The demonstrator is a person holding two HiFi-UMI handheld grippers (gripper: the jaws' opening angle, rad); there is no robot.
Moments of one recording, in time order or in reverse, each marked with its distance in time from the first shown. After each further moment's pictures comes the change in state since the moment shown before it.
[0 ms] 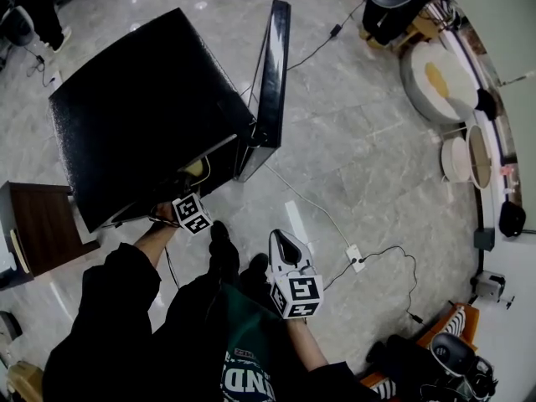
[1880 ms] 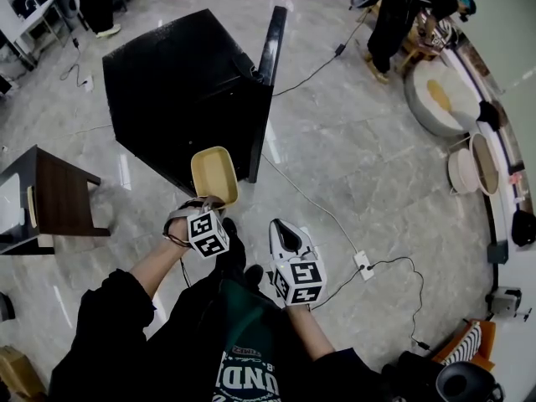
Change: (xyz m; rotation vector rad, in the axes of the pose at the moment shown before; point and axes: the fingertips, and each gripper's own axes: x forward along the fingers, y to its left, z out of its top) left arm -0.199 -0.175 0.056 -0.001 -0.127 -0.120; right arm -0.132 0.039 -0.060 -0.059 -0.126 0.130
